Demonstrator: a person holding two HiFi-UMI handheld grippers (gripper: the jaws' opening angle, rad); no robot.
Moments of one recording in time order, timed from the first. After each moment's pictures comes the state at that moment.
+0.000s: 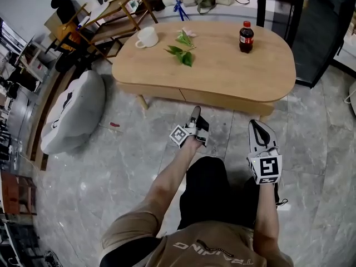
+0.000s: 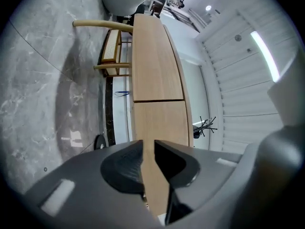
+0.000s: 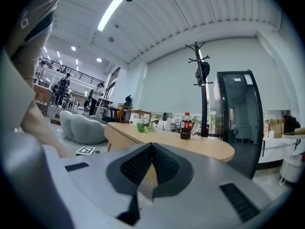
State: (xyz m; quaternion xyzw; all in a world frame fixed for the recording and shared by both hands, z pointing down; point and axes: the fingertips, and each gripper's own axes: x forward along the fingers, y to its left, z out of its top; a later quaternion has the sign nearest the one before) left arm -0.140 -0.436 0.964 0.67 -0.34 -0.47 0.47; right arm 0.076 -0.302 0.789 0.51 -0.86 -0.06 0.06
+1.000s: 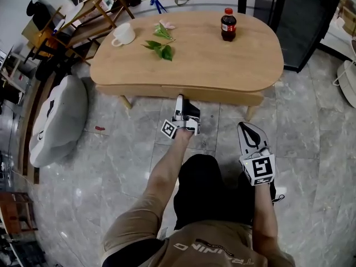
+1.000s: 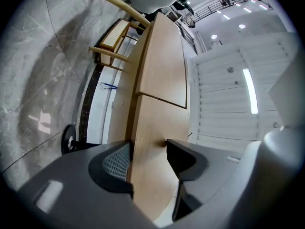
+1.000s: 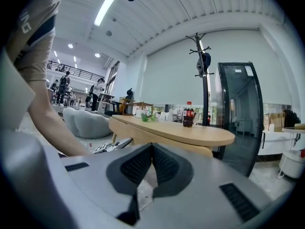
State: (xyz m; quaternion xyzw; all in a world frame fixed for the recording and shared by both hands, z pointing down) left arm -0.136 -0.465 0.952 0.65 -0.20 -0.59 0.44; right arm 0.075 -0.284 0.826 0.50 -0.86 -0.02 0.10
